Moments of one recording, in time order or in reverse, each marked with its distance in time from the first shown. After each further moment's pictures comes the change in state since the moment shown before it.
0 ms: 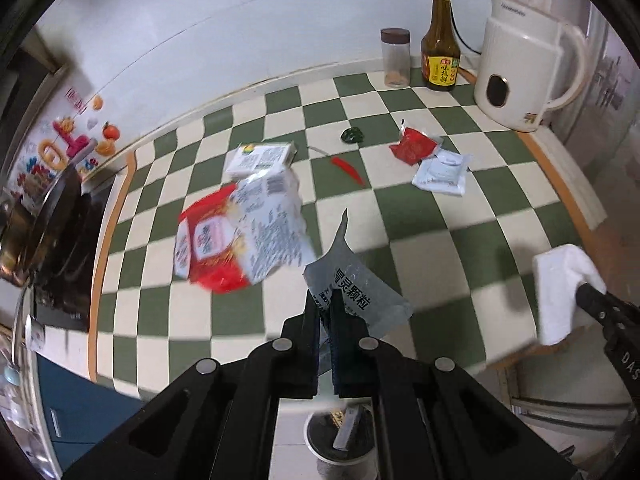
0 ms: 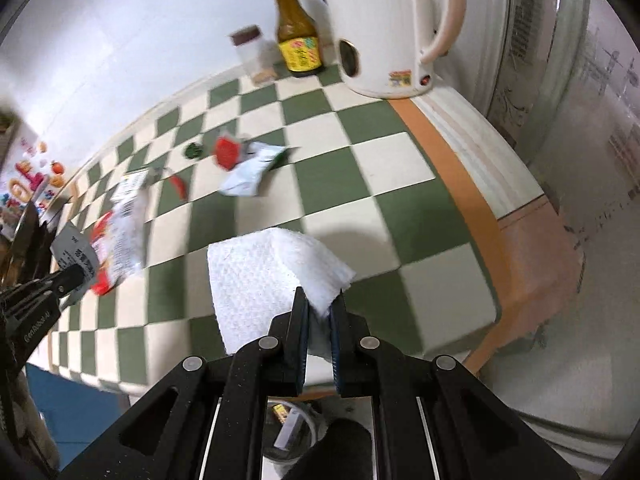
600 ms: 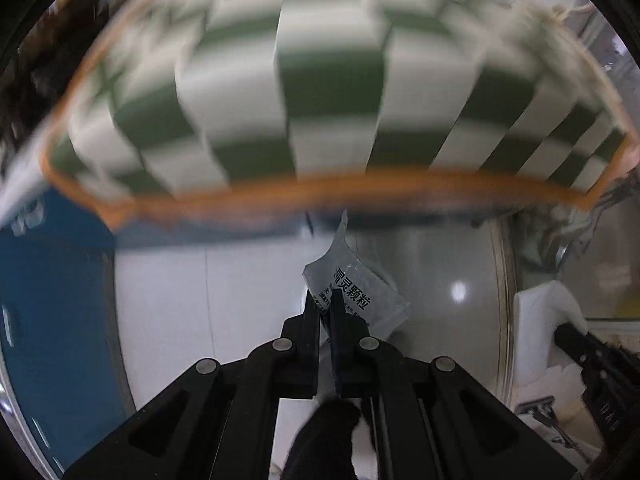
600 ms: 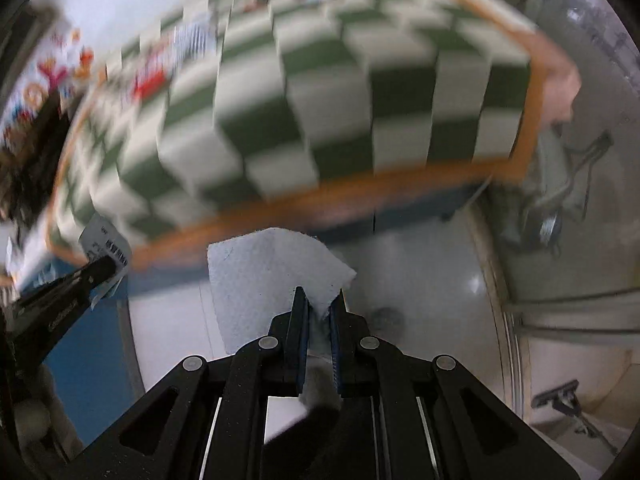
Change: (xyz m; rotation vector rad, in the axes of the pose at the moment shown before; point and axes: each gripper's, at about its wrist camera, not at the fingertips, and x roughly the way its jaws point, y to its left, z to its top) left arm 0.075 0.086 -0.260 -0.140 0.338 -0.092; right arm 0.011 0.084 -0.284 -0.022 0.275 -0.013
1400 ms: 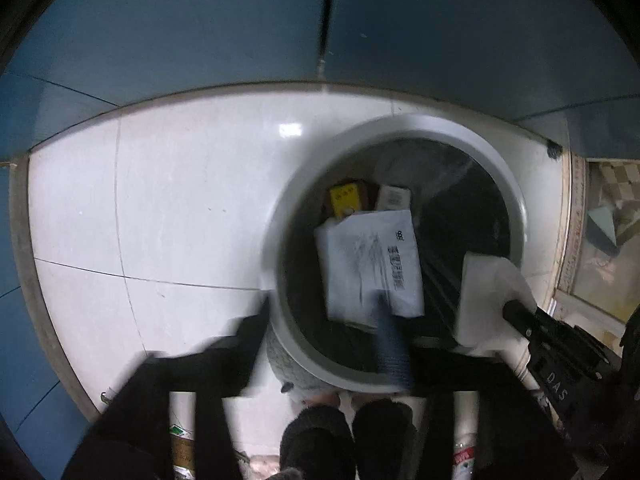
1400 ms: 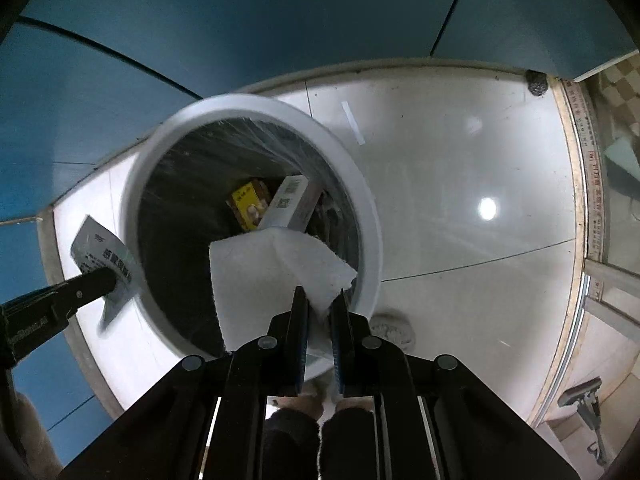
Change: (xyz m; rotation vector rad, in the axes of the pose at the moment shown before) left arm 0.409 0.032 -0.075 -0.112 0.327 -0.088; right arm 0.491 -0.028 -0.106 -0.061 0.358 -0.039
